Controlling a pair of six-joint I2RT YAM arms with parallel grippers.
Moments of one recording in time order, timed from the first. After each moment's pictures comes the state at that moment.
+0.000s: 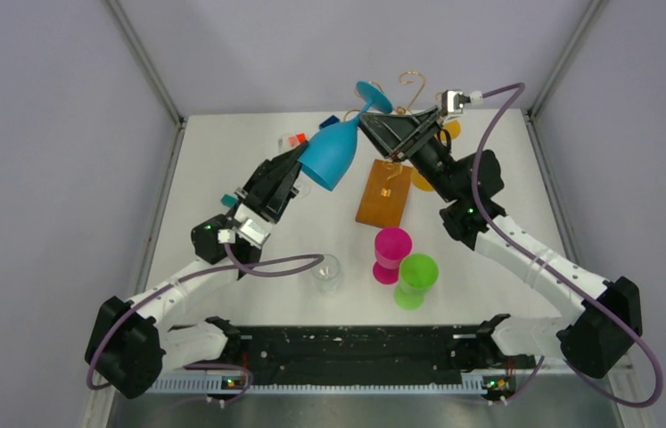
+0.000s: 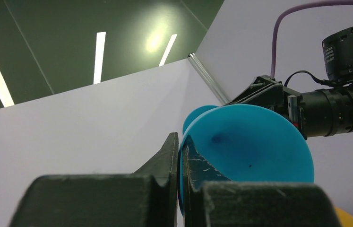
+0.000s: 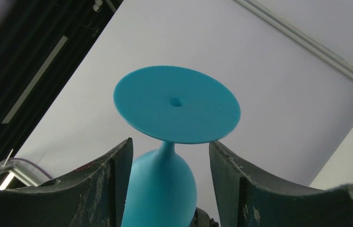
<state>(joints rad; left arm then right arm) -0.57 1.13 0.69 1.52 0.50 0.34 0.65 1.22 1.03 0.72 -0.18 1.23</state>
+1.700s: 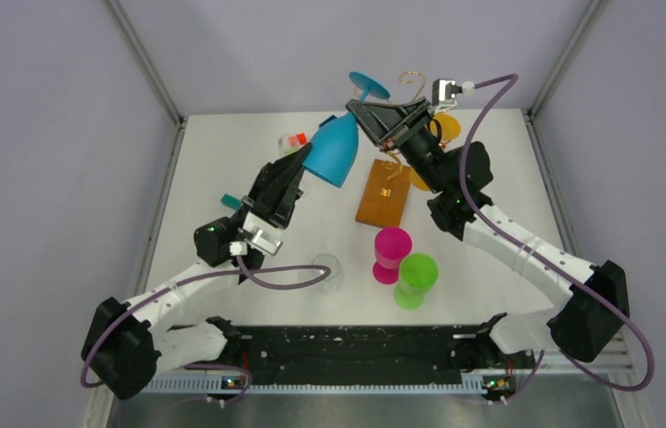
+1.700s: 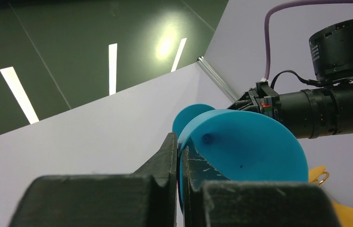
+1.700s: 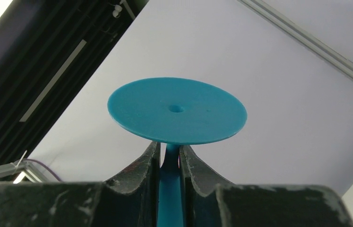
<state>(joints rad) -0.65 1.11 0.69 1.47 0.48 0.51 0.70 1.32 1.13 0.80 -0.15 1.23</state>
